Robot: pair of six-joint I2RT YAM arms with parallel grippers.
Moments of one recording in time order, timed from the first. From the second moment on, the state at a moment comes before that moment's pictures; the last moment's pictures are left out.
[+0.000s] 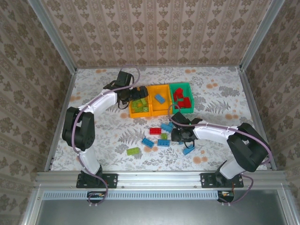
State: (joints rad) left arm -0.43 1.81 1.36 -0.47 0.20 -0.57; right arm 0.69 1.53 0.77 -0.49 0.09 0.71
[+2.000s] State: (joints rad) left arm -0.93 1.51 0.90 -0.59 0.09 -0.24; right arm 0.51 2.04 1.67 -0.61 0.01 0.55
